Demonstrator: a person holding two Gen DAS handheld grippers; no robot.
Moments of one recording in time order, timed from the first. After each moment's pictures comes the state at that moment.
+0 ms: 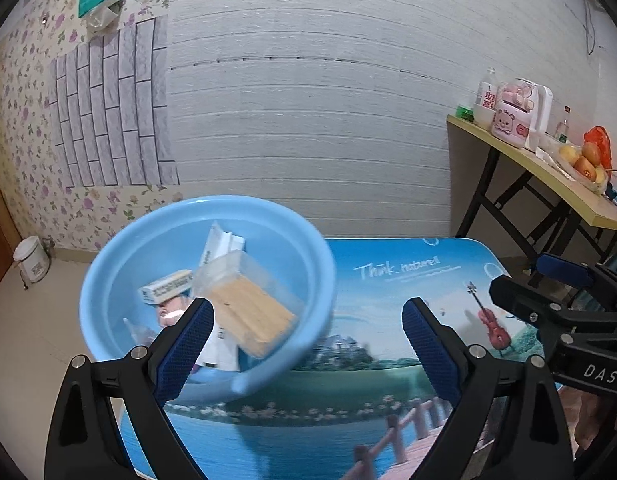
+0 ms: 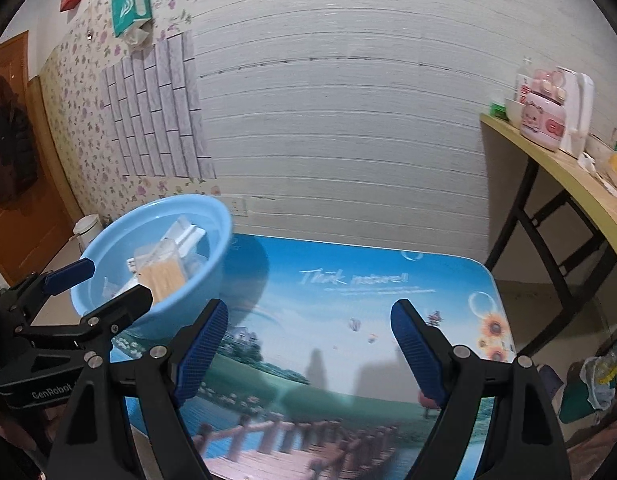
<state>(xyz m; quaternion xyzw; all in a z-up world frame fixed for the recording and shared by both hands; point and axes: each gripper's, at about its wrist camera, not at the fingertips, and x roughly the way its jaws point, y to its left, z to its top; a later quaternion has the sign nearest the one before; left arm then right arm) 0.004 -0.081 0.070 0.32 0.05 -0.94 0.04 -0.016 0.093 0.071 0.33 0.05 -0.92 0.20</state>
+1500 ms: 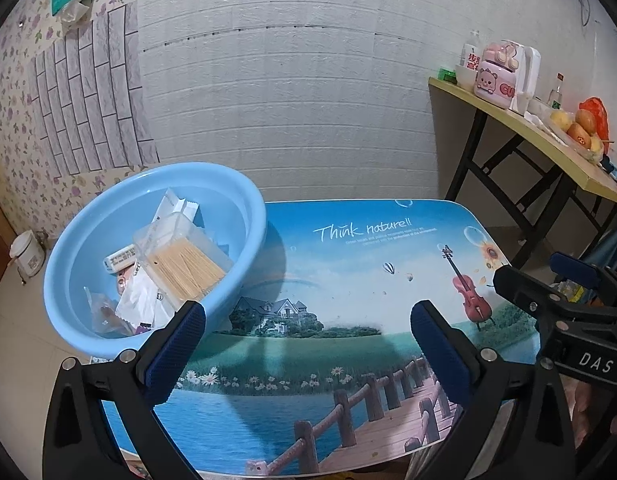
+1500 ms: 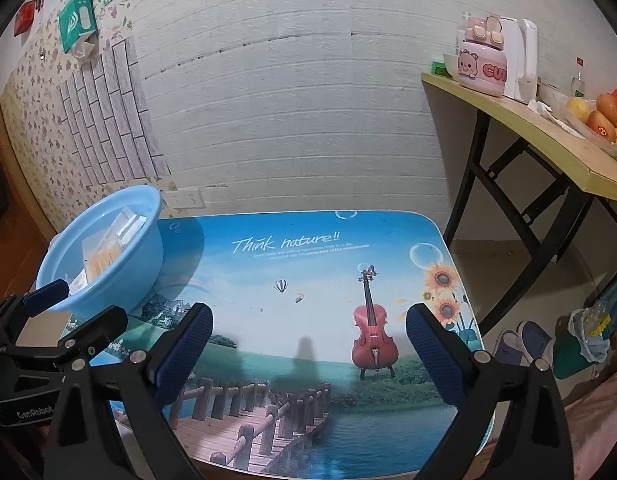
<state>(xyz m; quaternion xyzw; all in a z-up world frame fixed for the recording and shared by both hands) 0.001 -0.027 0.052 0.37 0.03 -0.93 0.03 -0.019 0.157 0.048 0.37 0.02 -0.92 0.14</state>
